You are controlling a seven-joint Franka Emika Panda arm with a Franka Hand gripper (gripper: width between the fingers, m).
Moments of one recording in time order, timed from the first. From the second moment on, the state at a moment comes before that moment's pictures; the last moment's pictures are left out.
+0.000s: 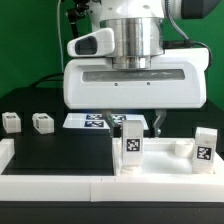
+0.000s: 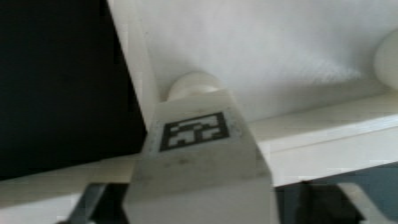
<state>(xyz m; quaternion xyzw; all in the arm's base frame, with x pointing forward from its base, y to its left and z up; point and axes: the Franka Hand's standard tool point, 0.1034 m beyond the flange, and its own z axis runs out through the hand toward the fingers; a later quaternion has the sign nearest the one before) 0.628 0.008 0.082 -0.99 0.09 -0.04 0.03</state>
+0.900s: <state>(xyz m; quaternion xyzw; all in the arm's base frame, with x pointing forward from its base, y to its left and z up) 0.628 -0.003 0.078 -0.77 0.63 0.00 0.07</state>
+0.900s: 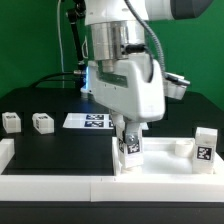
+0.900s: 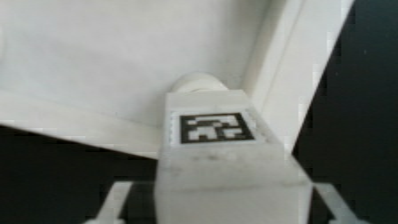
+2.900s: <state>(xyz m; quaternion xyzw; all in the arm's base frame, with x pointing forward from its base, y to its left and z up) 0.624 0.018 0.075 -0.99 0.13 -0.04 0.04</state>
